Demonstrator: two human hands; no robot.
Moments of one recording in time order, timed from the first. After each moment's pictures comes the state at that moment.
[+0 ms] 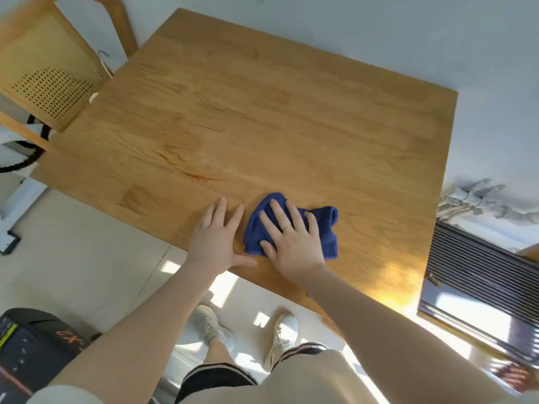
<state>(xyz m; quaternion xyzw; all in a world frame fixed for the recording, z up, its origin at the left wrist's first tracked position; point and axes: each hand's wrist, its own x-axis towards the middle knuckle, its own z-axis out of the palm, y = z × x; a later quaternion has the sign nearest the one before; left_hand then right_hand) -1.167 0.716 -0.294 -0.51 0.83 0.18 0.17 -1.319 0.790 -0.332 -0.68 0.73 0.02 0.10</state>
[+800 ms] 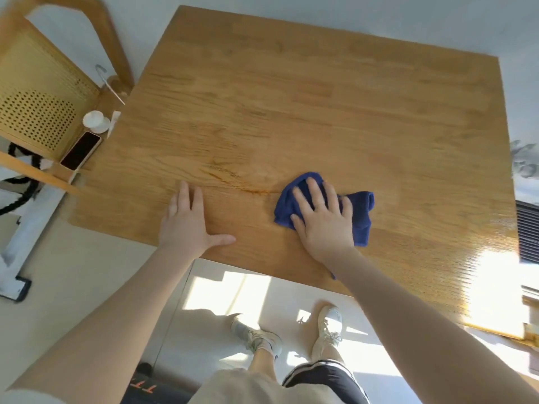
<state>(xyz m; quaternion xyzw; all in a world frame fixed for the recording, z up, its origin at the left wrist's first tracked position) -1.035 0.569 -0.296 -0.52 0.82 0.12 0.18 -1.233 0.700 -0.341 -0.56 0.83 -0.02 0.03</state>
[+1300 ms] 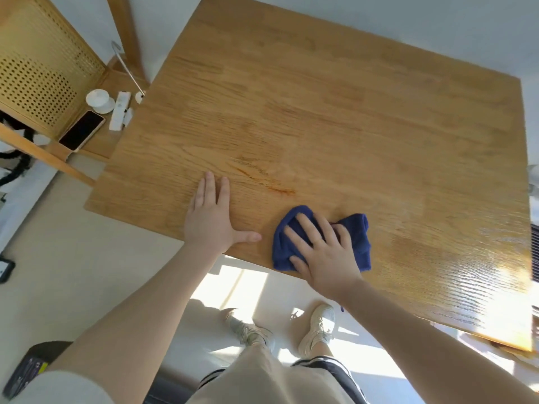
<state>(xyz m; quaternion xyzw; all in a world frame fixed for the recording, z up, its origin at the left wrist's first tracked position) -1.026 0.561 -0.310 -0.50 0.84 0.17 0.13 -1.195 0.722 -0.344 -0.69 0.73 0.01 -0.01</state>
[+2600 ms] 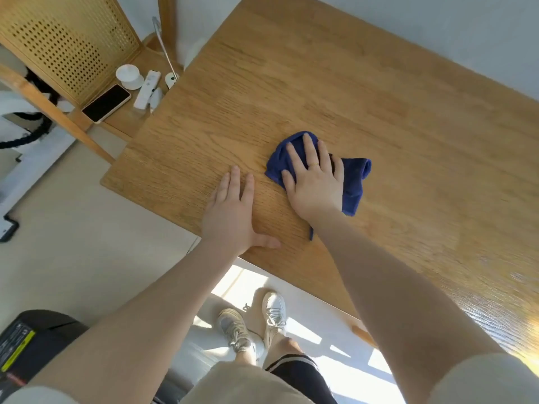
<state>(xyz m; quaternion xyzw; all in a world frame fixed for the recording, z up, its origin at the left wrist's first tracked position) -1.028 0.559 -0.316 -0.51 0.83 0.18 0.11 -1.195 0.565 -0.340 -0.60 0.80 0.01 0.07</state>
